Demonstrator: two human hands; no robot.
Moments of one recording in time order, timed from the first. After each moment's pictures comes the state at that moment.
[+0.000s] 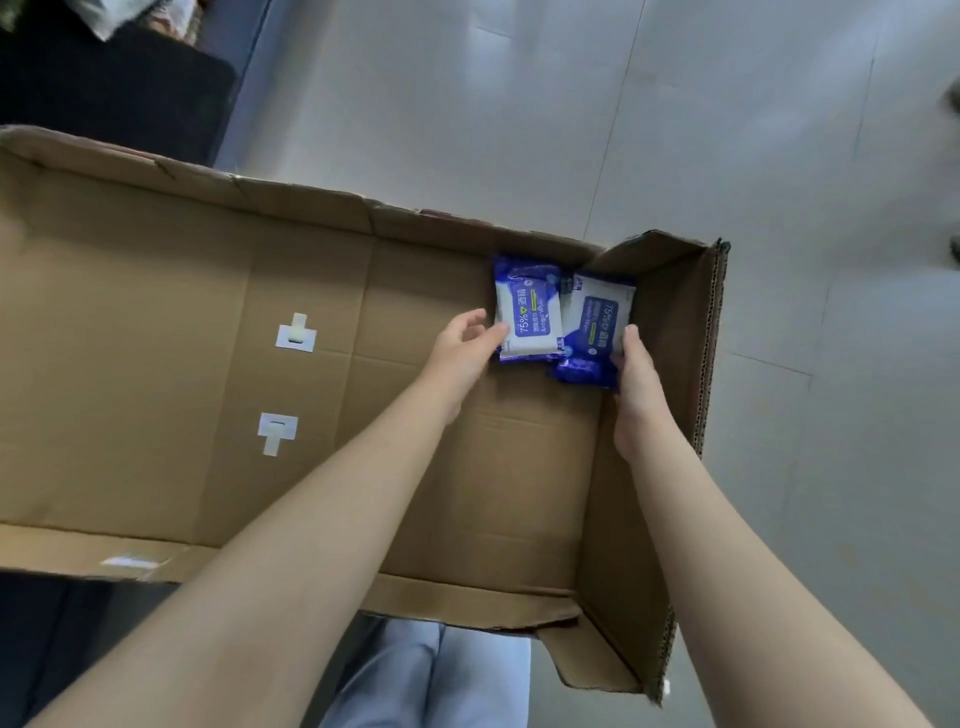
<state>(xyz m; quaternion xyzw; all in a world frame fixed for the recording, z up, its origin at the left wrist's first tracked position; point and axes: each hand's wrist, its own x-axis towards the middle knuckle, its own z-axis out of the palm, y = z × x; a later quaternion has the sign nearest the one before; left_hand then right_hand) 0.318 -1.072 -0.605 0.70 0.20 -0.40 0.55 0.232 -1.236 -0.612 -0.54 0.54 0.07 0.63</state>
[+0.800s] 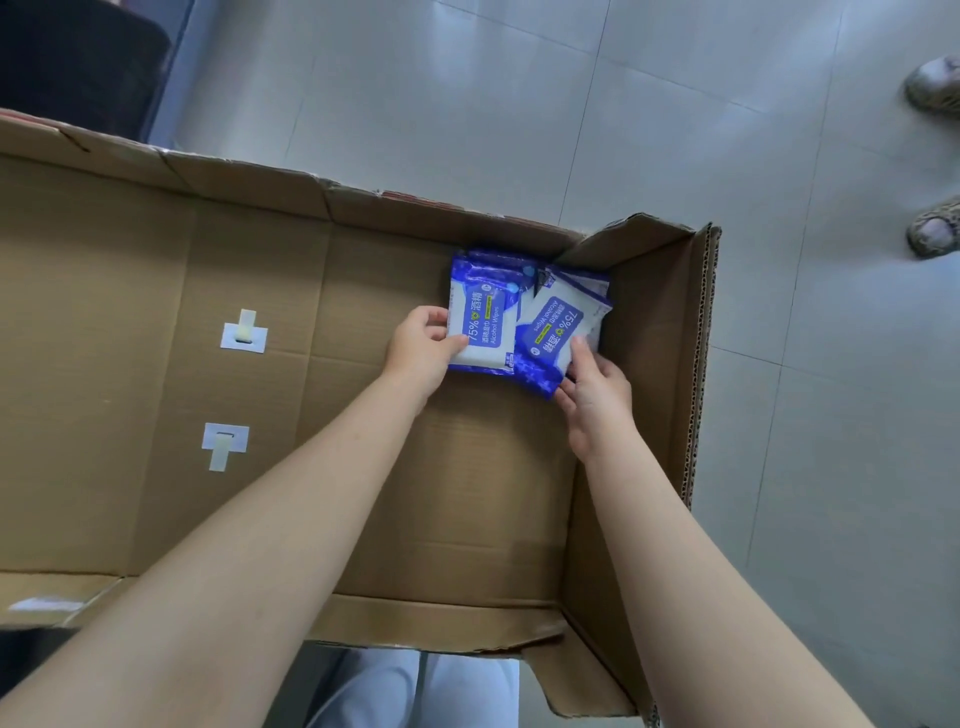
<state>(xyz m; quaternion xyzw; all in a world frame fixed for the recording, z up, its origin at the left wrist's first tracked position) 0.329 -1.066 -0.659 0.77 0.16 -0.36 0.51 0.234 -1.216 -0.636 -0.45 0.60 0.00 0.66</state>
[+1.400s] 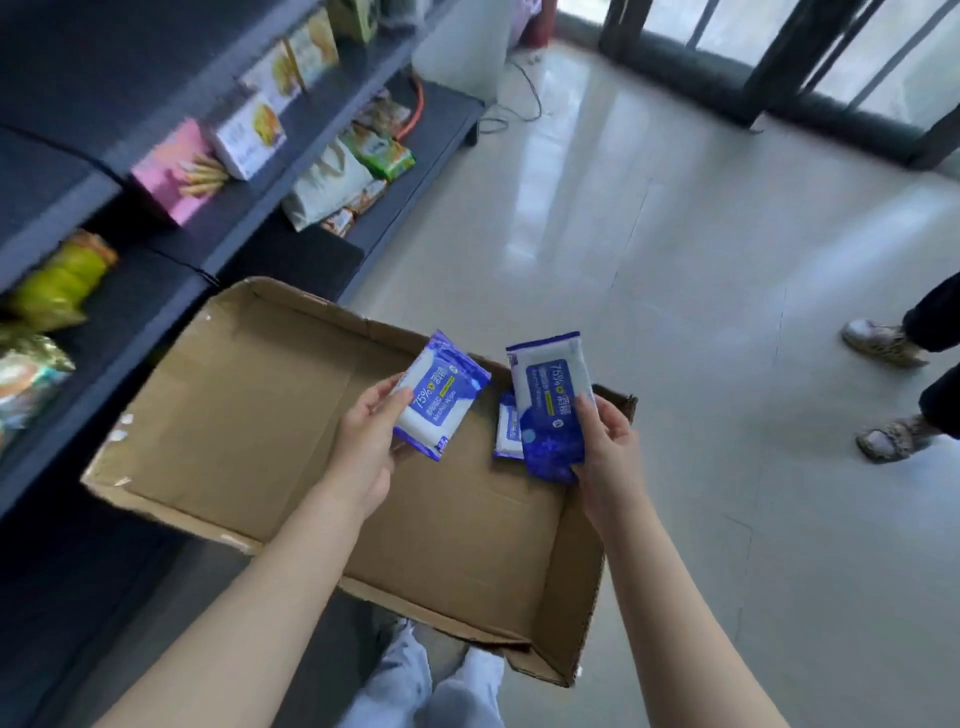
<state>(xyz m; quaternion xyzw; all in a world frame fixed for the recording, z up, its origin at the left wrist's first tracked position) 0.258 -0.963 -0.350 0.58 0.26 -0.17 0.75 0.204 -1.180 -0.356 -0.58 0.34 0.00 0.74</state>
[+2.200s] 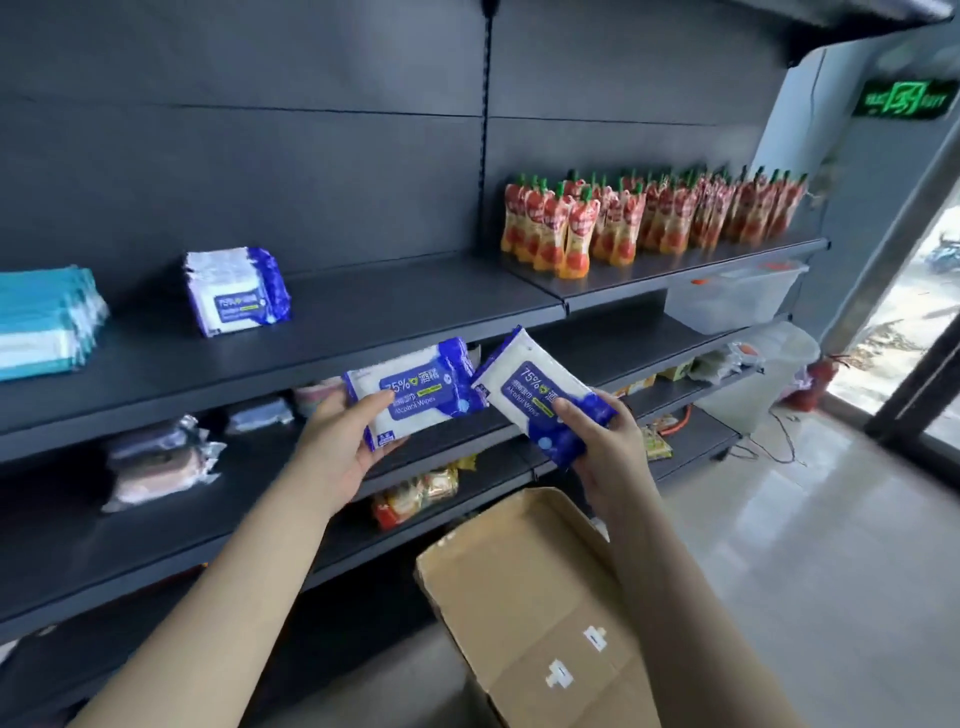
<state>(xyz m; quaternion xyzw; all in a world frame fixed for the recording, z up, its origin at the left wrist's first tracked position) 0.096 -0.606 -0.013 0.51 0.22 0.23 0.80 0.210 -0.831 -0.028 -0.57 -0.03 0.13 0.81</state>
